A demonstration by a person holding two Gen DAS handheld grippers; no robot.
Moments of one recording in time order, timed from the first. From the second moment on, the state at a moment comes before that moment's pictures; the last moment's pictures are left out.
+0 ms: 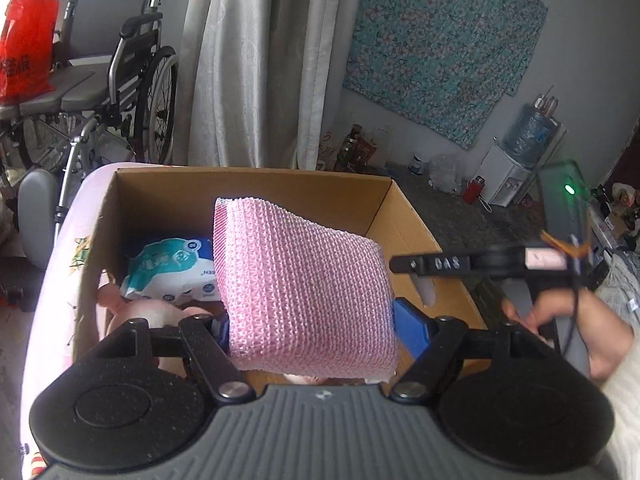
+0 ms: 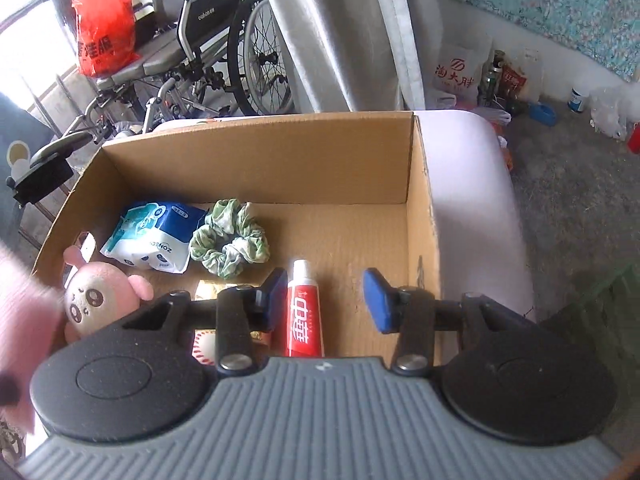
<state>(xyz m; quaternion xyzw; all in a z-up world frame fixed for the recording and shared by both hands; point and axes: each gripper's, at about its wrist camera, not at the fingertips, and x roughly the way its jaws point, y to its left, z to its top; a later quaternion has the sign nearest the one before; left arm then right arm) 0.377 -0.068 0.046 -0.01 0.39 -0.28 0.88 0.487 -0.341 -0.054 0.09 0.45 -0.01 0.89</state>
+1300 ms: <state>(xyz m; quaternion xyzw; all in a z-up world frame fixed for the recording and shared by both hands) 0.320 -0.052 0.013 -0.03 0.49 -0.25 0.83 0.281 -0.292 -0.081 0.17 0.47 0.13 0.86</state>
